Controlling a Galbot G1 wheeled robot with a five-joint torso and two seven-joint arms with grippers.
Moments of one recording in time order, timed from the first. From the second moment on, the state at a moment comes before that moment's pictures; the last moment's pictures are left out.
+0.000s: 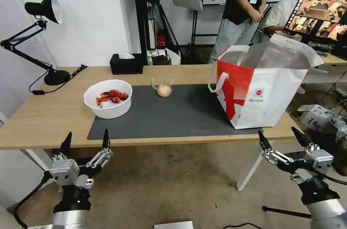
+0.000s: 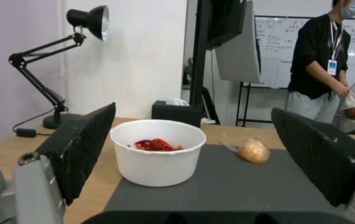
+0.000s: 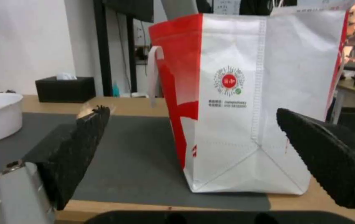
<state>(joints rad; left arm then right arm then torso) 1.97 -1.43 -0.56 -2.50 -0.13 -0.20 -0.17 -1.95 1.23 0.87 2.44 0.49 0.05 -0.08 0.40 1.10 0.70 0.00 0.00</state>
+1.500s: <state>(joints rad) 2.01 -1.48 -0.59 -2.50 -0.12 -0.22 -0.18 -0.28 1.42 -0.14 1.06 0.74 -0.26 0.07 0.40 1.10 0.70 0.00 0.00</state>
